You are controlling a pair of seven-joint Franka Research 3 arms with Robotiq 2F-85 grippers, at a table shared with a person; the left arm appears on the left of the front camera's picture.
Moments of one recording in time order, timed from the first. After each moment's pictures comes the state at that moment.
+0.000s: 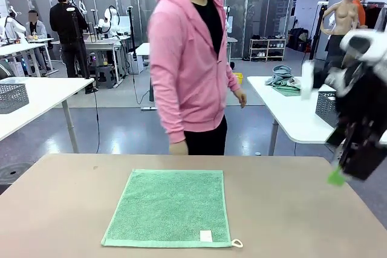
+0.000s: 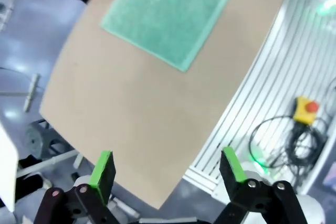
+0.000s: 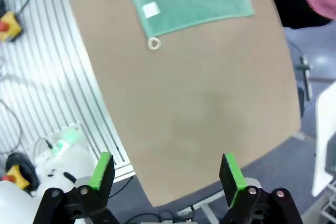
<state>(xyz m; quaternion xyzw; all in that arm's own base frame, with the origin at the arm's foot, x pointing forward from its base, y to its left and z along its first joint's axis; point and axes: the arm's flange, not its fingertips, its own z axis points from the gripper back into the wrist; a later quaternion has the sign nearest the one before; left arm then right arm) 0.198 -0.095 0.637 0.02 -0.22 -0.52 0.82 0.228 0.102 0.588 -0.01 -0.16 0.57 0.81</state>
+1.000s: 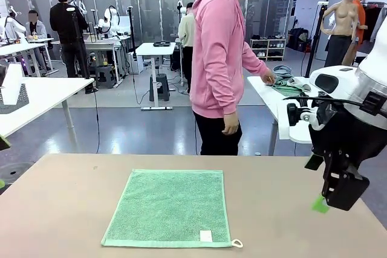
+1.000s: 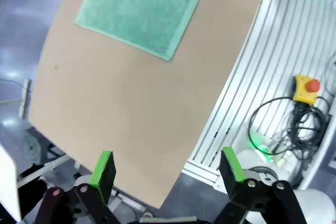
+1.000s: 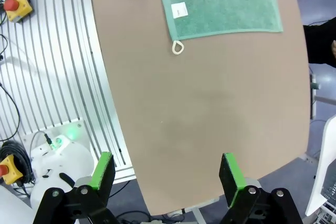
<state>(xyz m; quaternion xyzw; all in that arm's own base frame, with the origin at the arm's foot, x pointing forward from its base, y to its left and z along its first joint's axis) 0.203 -0.109 0.598 0.02 -0.18 -0.56 0.81 0.226 0.127 0.549 0.00 -0.13 0.61 0.78</state>
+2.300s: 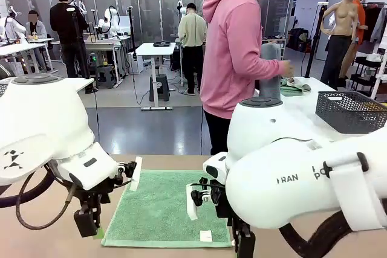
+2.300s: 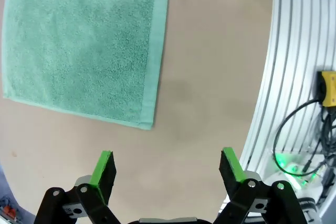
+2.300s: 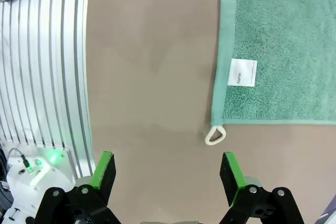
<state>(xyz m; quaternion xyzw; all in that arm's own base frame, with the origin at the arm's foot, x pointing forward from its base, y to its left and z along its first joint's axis) 0.304 -0.235 0.418 0.01 -0.08 -0.67 0.74 0.292 0.264 0.370 0.01 -0.03 0.71 0.70</state>
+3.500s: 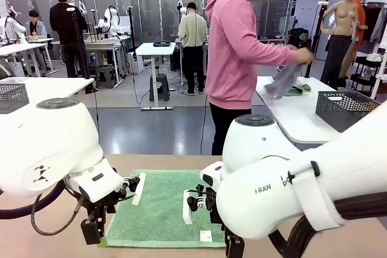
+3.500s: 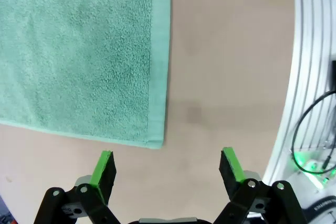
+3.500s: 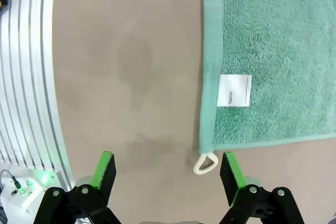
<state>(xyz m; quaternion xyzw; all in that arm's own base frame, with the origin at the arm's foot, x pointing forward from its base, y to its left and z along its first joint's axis) 0.335 -0.232 0.363 0.01 -0.06 -0.70 0.71 0.310 0.273 0.329 0.02 -0.04 0.69 0.72</state>
